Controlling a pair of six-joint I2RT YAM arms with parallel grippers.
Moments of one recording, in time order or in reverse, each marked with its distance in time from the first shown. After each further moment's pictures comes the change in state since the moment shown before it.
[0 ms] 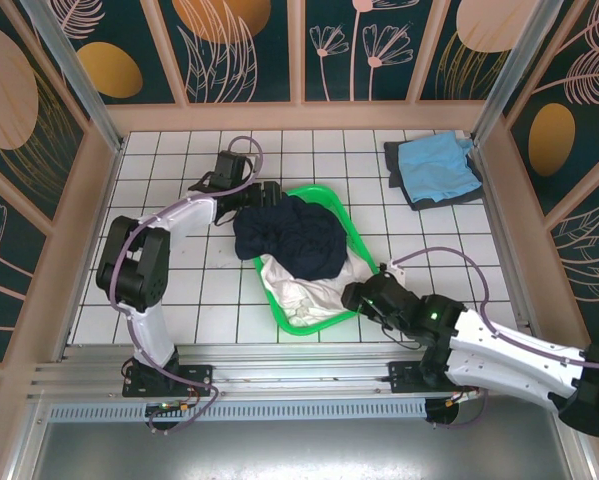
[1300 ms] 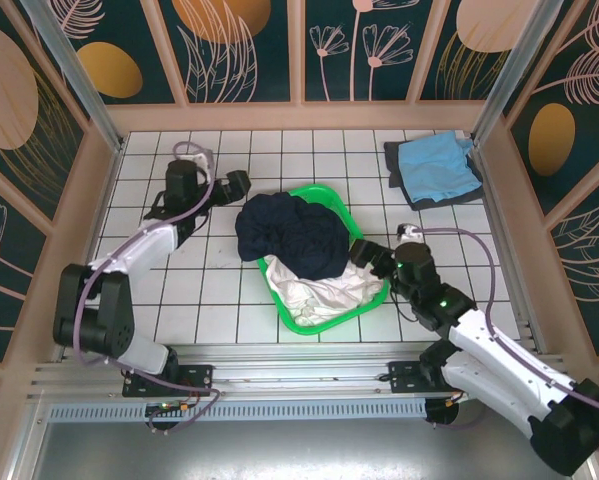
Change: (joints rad) left arm 0.128 -0.305 -0.273 0.261 0.090 -0.131; right arm -0.365 -0.050 -0.045 0.383 -0.075 -0.394
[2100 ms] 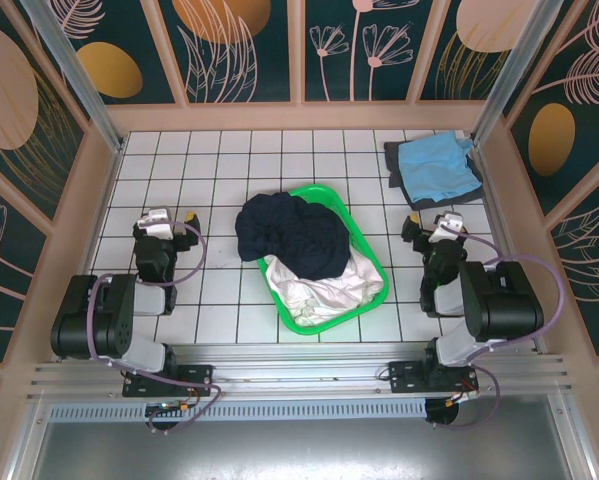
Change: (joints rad) left arm 0.246 -0.095 -0.740 0.966 -0.309 0.407; right arm -0.642 0.760 -0.274 1.449 -0.024 -0.692
